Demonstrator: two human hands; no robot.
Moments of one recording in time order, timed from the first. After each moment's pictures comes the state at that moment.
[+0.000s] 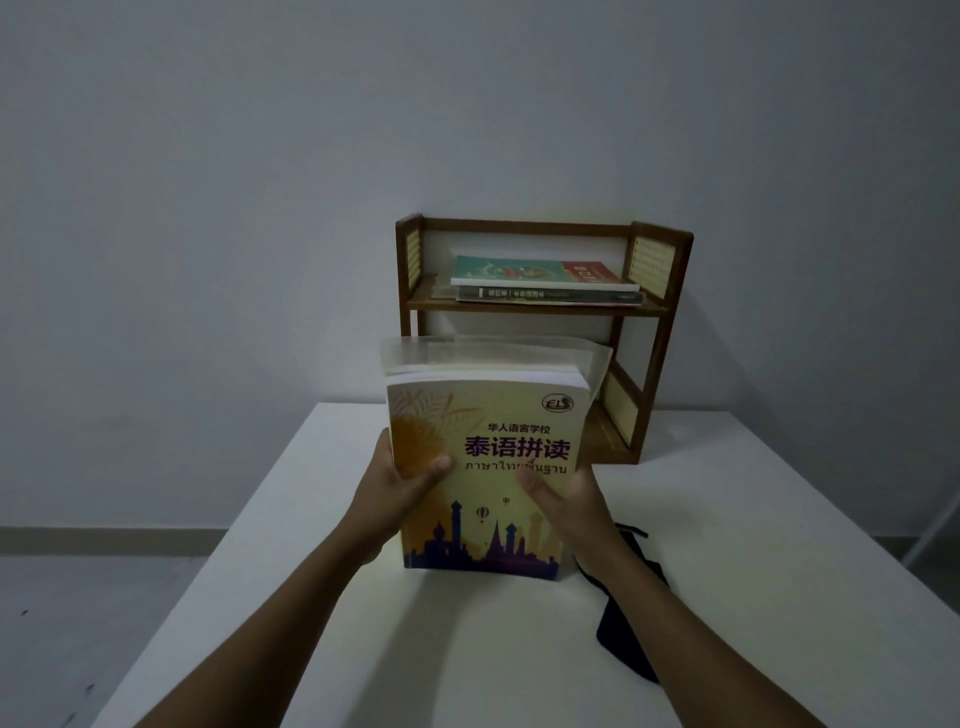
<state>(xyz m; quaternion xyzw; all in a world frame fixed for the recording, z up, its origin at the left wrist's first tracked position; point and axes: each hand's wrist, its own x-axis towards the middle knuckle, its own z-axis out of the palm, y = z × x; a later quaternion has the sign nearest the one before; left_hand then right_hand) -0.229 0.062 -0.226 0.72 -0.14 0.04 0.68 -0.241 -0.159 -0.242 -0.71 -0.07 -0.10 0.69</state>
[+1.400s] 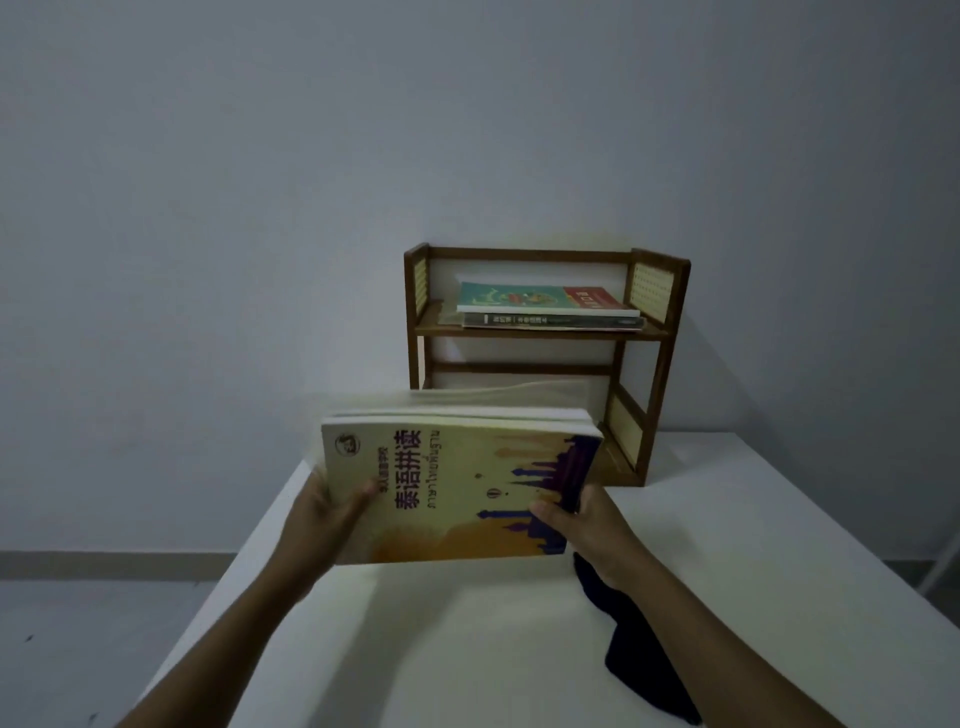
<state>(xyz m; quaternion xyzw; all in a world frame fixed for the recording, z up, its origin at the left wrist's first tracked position) -0.253 0.121 -0.220 0.73 -0.10 0.14 0.66 -0.224 -0.183 -0.244 -0.77 -0.07 -0.03 0.63</state>
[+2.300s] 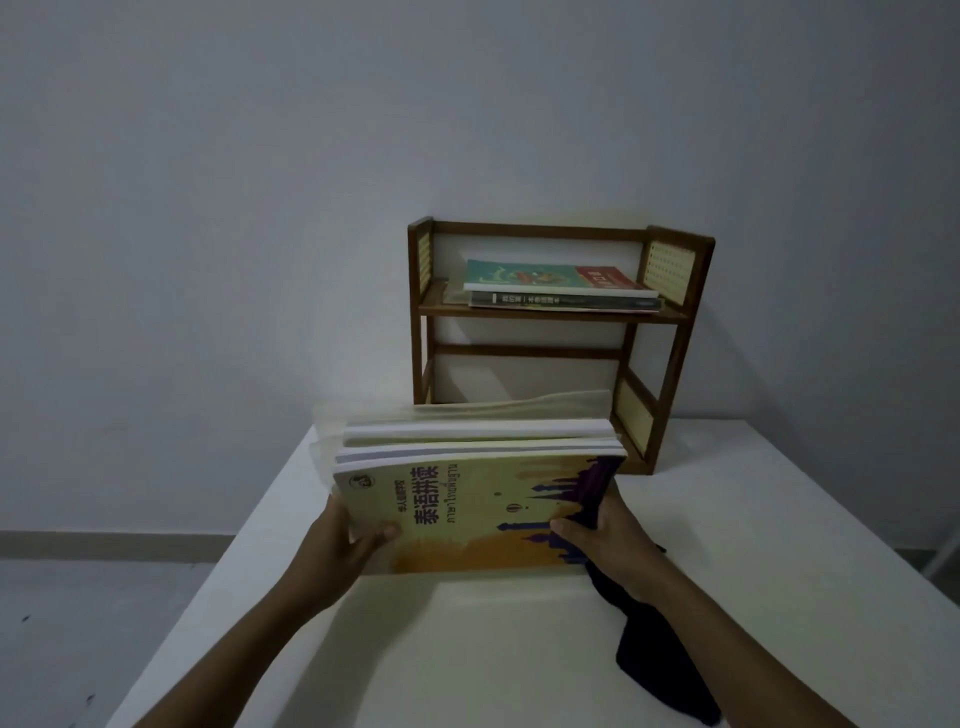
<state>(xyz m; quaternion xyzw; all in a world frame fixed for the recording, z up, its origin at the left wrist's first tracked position) -0.236 0.139 -0.276 0.83 -0.15 0.12 0.53 -0.226 -0.193 -0.264 -0.82 -0.09 -0.03 0.56</state>
